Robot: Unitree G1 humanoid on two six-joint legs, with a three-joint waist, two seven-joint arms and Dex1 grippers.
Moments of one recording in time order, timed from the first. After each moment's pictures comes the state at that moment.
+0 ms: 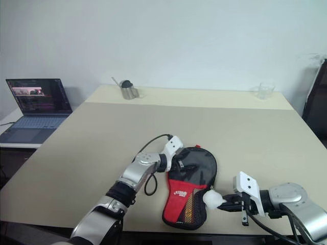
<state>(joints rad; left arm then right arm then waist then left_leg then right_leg) -0.74 0.18 -0.27 0.59 -0.04 0.23 -0.83 -0.02 -0.89 0.06 -0.42 0.42 0.47 1.14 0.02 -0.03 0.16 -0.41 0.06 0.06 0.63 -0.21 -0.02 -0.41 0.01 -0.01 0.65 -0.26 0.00</state>
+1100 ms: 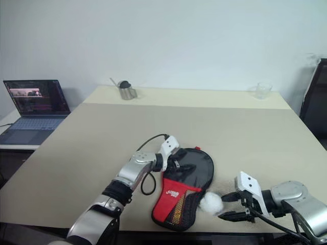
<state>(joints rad) -0.75 0.21 -0.25 0.62 -0.04 0.21 -0.88 -0.03 -0.97 0.07 -0.36 0.43 0.50 1.22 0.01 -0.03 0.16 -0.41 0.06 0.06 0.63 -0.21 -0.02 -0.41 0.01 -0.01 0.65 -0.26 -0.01</state>
